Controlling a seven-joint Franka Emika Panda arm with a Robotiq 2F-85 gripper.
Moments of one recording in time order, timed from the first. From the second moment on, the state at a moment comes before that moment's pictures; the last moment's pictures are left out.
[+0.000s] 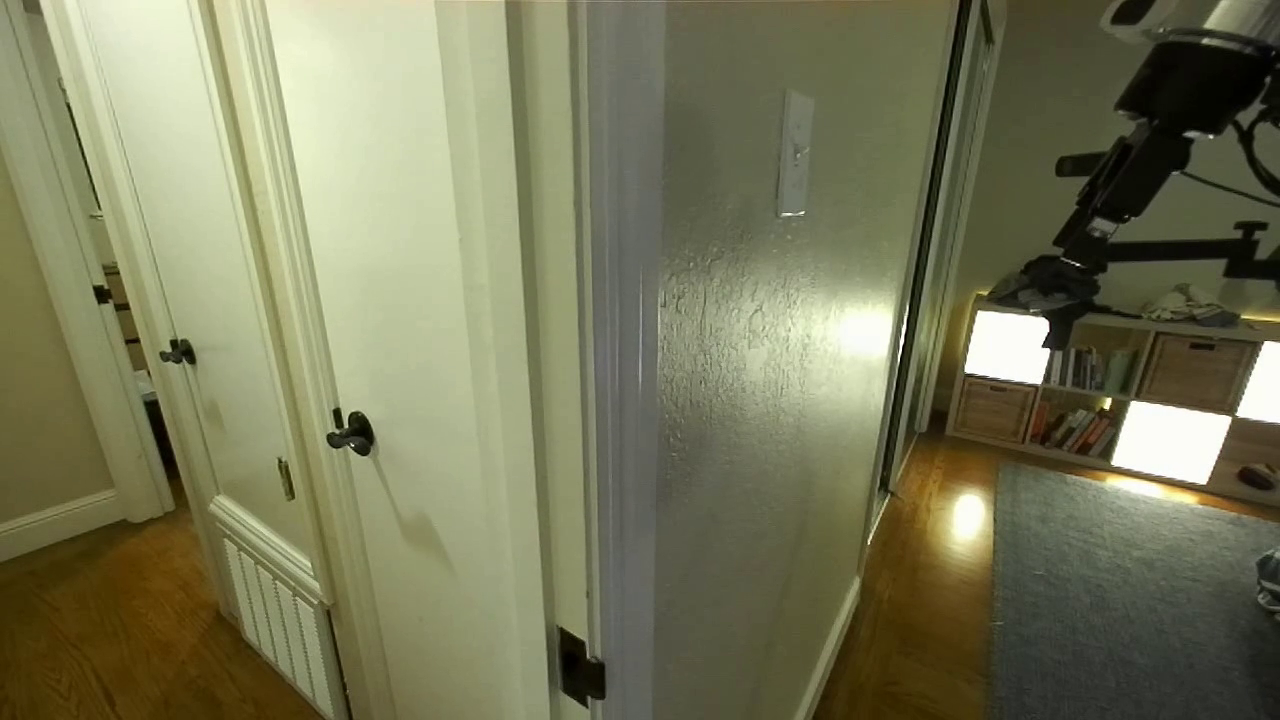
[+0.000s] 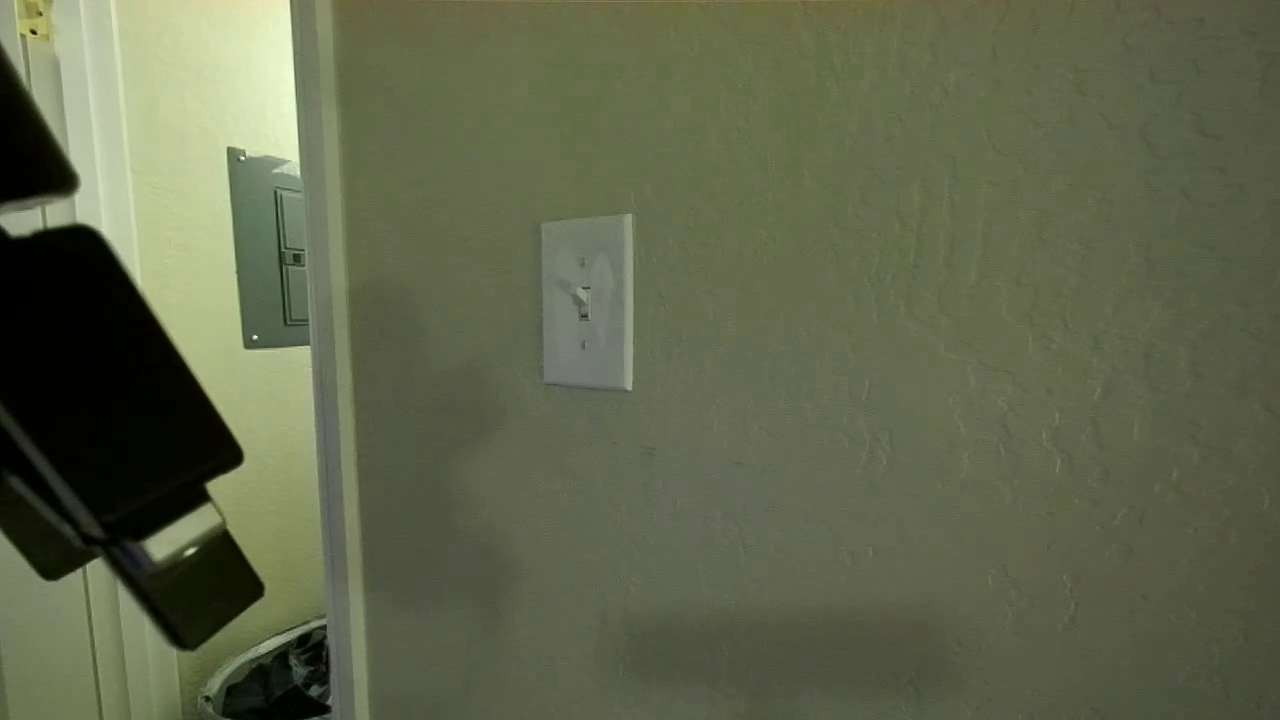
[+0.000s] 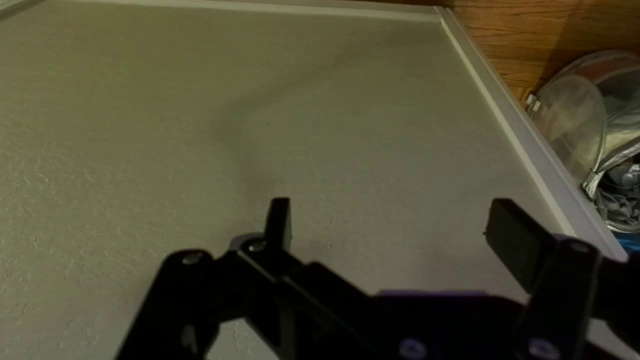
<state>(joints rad) -0.03 -0.54 -0.26 -2.64 -0.04 2.48 -0.43</state>
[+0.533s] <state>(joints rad) -0.02 -0.49 -0.24 -2.62 -0.04 2.60 -0.43</state>
